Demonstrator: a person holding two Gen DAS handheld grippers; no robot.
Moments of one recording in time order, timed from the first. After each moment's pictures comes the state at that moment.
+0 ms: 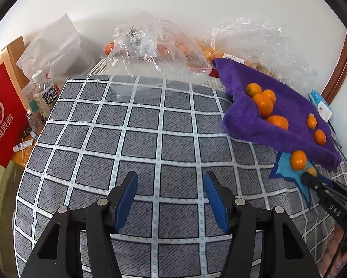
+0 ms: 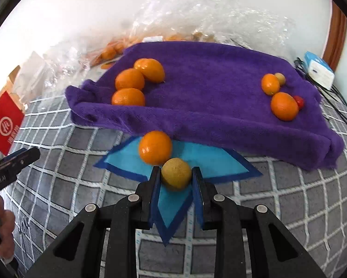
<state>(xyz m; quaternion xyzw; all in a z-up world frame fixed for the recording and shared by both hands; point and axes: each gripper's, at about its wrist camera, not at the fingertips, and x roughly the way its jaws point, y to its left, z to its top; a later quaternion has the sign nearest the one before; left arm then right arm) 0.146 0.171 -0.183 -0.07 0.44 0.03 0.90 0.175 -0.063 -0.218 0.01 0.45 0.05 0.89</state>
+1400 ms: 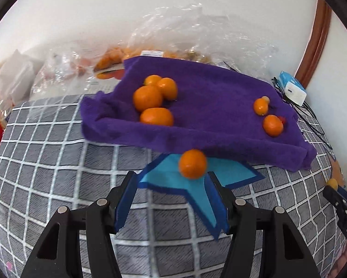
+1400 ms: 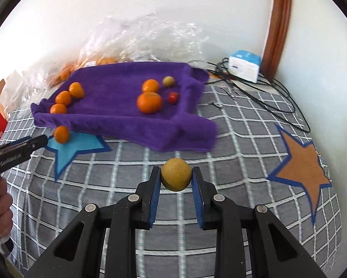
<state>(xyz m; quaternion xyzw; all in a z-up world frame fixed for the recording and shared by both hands) 0.170 -0.007 -0.171 -0.04 0.44 0.00 0.90 0.112 -0.234 -0.182 0.00 0.41 -0.02 0.91</state>
